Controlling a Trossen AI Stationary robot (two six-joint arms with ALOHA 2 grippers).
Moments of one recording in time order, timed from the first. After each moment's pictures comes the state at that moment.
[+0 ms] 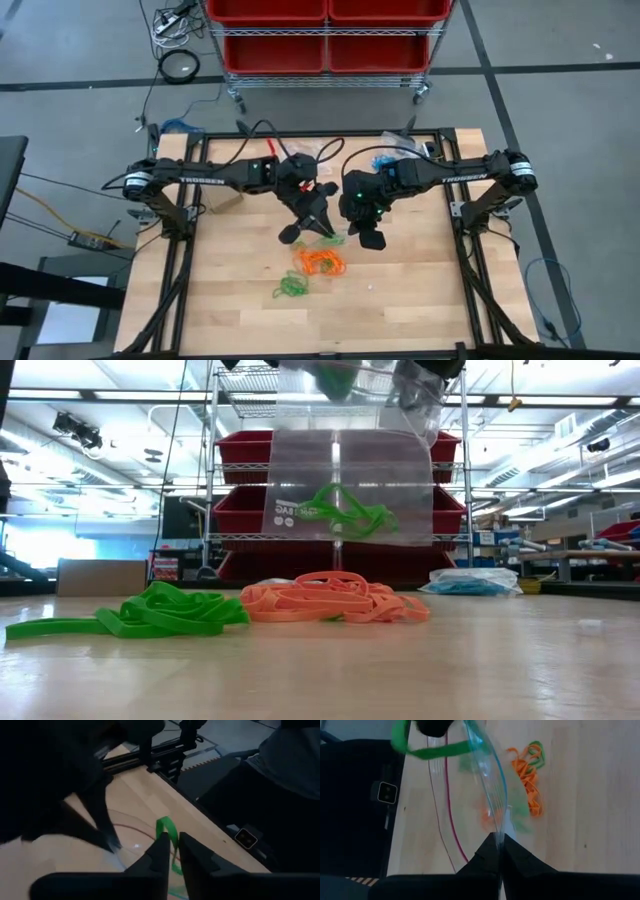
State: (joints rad) left arm 0.07 1.63 1.38 -0.33 0.67 0.31; right arm 0.05 1.59 1.46 -0.91 -0.30 0.08
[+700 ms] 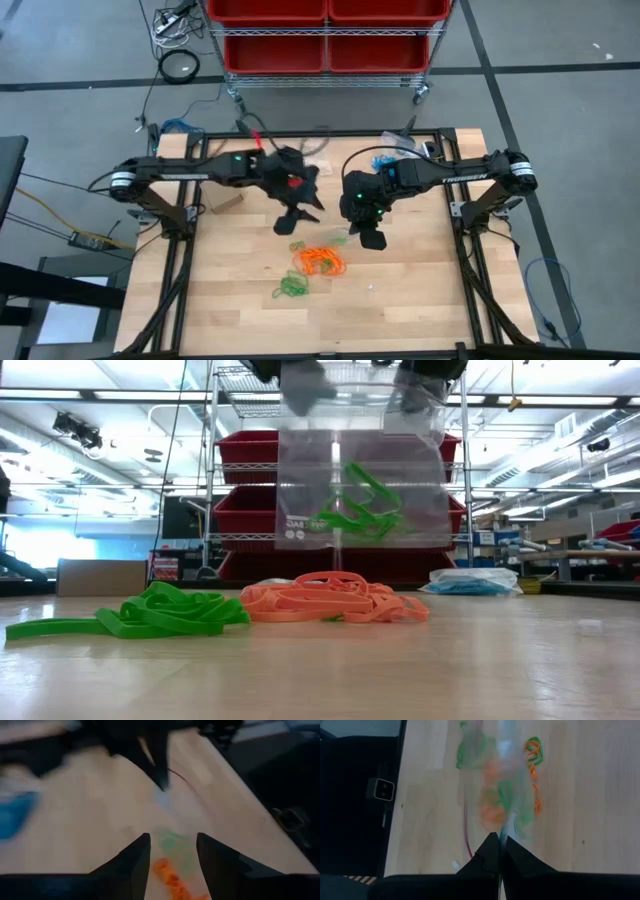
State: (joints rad) left arm 0.09 1.52 1.38 -0.55 0.37 0.26; right arm 0.05 1.59 1.46 -0.93 -0.28 0.08
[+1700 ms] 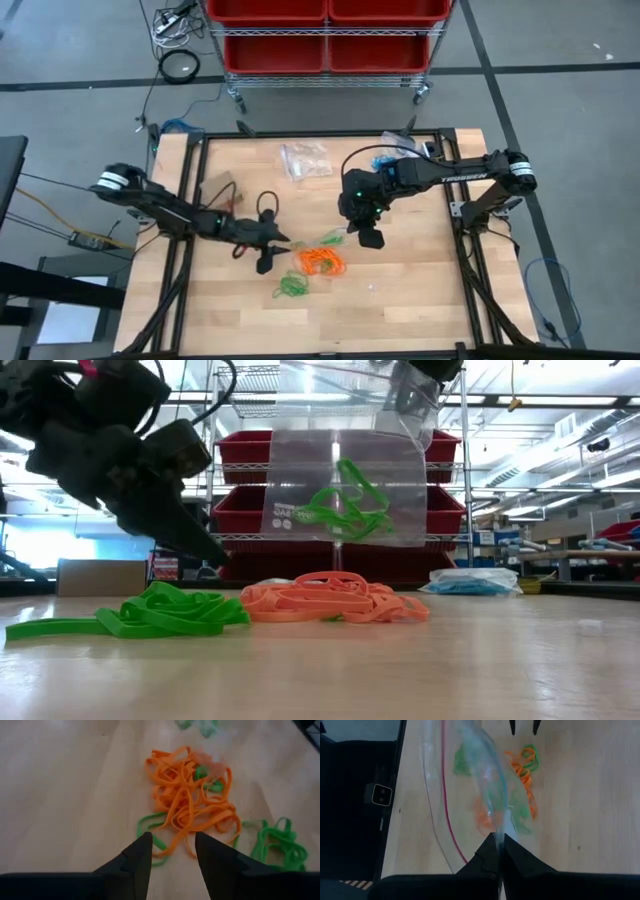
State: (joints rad) left arm -0.24 1.42 0.36 0.50 -0.14 -0.30; right arm 0.04 1.59 1.46 -0.90 -0.28 0.08
